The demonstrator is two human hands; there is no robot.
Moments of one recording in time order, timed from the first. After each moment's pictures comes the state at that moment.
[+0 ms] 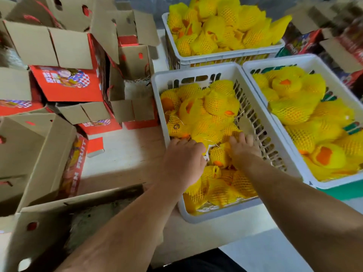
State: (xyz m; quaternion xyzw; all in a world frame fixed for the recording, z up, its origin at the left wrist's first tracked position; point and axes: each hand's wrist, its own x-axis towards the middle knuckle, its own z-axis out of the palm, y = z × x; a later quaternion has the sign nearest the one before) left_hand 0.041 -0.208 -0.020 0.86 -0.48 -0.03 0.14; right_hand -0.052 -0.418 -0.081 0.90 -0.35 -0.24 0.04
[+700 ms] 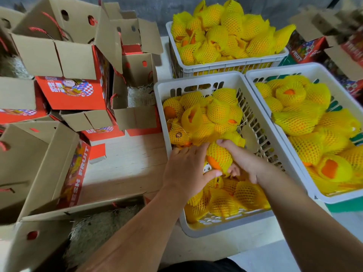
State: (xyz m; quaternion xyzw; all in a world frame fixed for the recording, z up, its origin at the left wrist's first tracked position) left_hand 0.042 -0.211 -0.020 0.86 -0.48 -0.01 0.14; right_hand -0.047 -0.384 0.007 0.63 -0.44 -0.14 -0.62
